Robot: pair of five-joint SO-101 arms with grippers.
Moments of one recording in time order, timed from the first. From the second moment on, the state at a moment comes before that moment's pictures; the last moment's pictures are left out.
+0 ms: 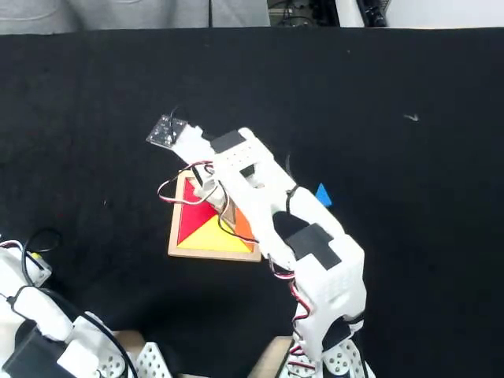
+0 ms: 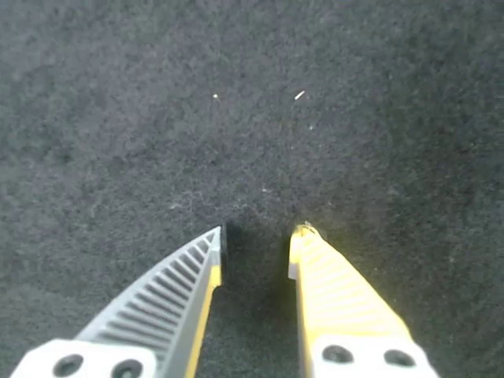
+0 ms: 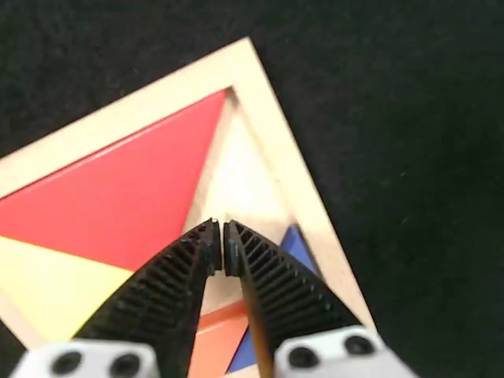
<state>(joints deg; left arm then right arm) -60.1 -20.8 61.1 46.8 -5.6 -31.1 23.1 4.8 60.3 32.2</state>
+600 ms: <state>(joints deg) -60.1 -20.8 61.1 46.8 -5.6 -27.9 22.0 8.7 58.1 32.9</state>
